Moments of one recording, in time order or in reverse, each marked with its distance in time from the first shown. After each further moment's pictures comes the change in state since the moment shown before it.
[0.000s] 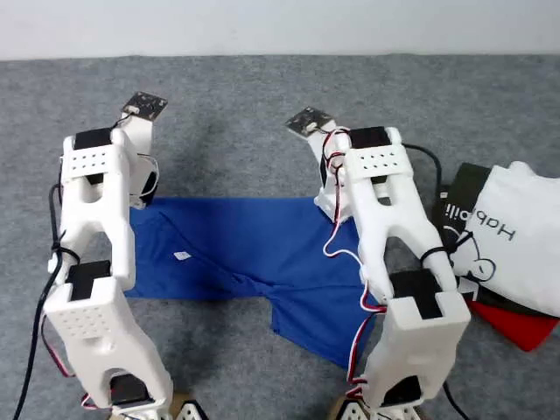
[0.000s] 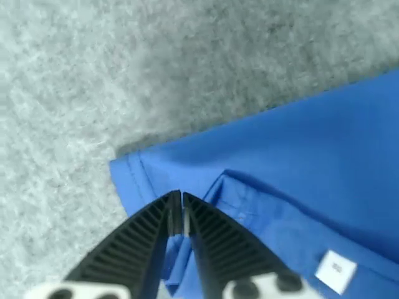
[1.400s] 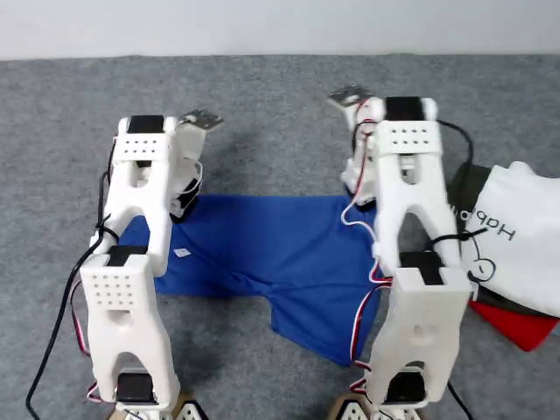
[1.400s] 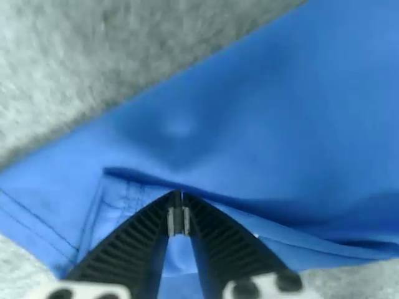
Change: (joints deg) left arm 10.0 12.3 -18.2 19.9 0.0; right arm 7.7 9.4 -25.3 20.2 -6.2
